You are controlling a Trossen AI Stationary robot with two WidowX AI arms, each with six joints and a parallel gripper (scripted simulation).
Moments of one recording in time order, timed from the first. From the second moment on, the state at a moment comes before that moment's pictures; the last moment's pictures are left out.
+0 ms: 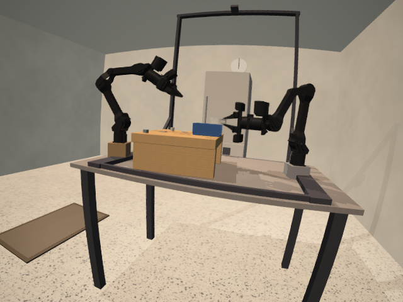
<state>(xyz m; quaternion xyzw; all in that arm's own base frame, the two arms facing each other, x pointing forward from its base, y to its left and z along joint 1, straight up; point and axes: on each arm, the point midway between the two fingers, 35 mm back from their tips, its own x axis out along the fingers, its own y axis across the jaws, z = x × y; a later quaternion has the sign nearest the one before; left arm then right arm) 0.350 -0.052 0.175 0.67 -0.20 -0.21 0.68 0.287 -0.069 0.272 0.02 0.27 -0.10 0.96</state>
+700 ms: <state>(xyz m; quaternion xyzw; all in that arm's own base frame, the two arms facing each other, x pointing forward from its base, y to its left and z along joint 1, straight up) 0.349 -0.052 0.184 0.68 -0.20 -0.20 0.68 0.287 -0.069 0.272 0.02 0.27 -0.10 0.96</state>
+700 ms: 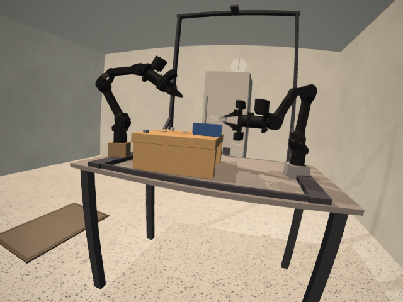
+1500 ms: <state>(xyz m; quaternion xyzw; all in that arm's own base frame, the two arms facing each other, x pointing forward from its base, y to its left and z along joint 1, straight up) 0.333 -0.048 0.190 0.68 -0.20 -0.20 0.68 0.287 -0.069 0.272 0.02 0.27 -0.10 0.96</state>
